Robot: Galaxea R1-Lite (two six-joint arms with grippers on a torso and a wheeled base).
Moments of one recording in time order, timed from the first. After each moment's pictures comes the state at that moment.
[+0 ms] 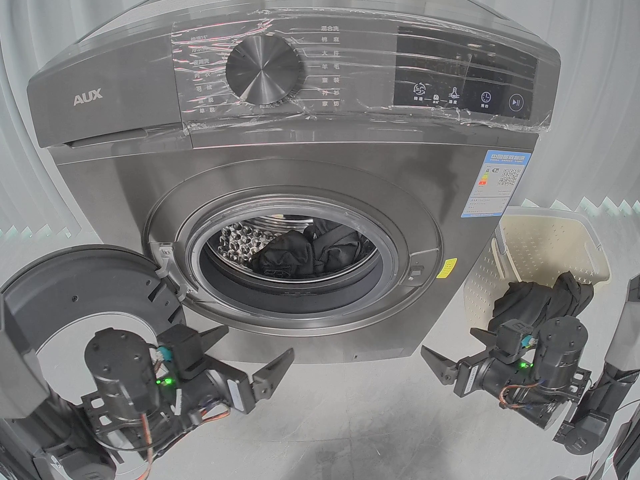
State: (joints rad) left arm -0.73 1.78 -0.17 -1.41 0.21 -0.20; right arm 0.63 1.92 -0.11 -1.54 -0.22 0.21
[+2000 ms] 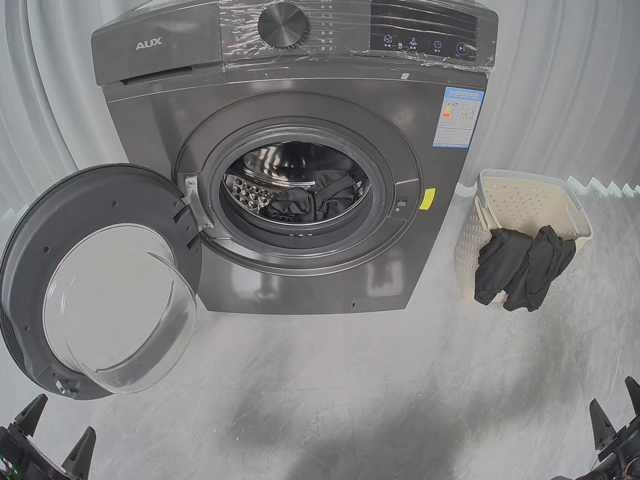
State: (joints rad) left arm -0.13 0.12 -0.02 -0.08 -0.04 -0.07; right arm 0.01 0.07 -0.02 -0.02 0.02 0.04
